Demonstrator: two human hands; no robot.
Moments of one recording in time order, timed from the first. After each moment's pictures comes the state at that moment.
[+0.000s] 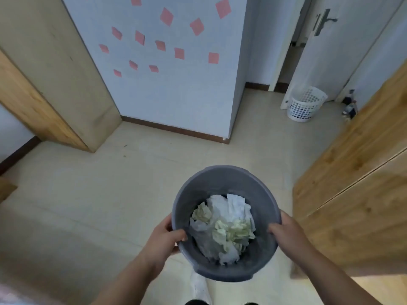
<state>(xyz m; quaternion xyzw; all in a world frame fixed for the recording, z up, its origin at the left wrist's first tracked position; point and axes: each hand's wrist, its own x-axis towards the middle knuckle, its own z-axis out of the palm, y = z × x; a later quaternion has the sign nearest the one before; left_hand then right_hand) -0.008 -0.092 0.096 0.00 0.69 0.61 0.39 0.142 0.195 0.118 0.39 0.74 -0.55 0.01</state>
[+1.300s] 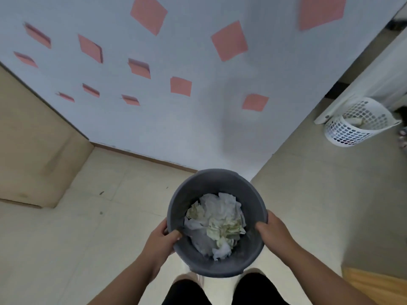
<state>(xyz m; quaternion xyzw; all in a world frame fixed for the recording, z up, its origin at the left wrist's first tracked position) -0.774 0.183 -0.027 -0.11 0.70 0.55 0.45 -0.636 0.469 -0.014 0.45 0.72 -0.52 0.12</state>
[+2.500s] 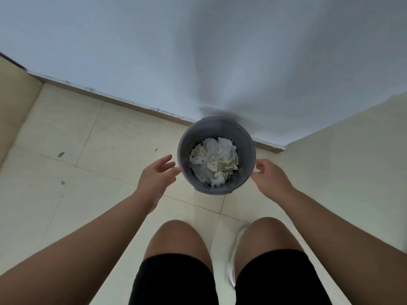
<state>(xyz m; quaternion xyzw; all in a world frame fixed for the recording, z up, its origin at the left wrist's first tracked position) -0.963 0.267 -0.423 -0.14 0.74 0.52 0.39 -0.816 0.552 -0.424 0.44 0.76 -0.42 0.21</state>
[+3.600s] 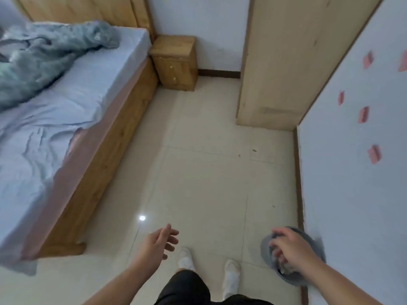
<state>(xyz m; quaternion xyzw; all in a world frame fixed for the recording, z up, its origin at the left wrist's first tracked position) -0.503 0.159 0.022 -0.59 0.55 0.59 -0.04 -0.826 0.382 0.012 -0.03 0.81 -0.31 0.49</state>
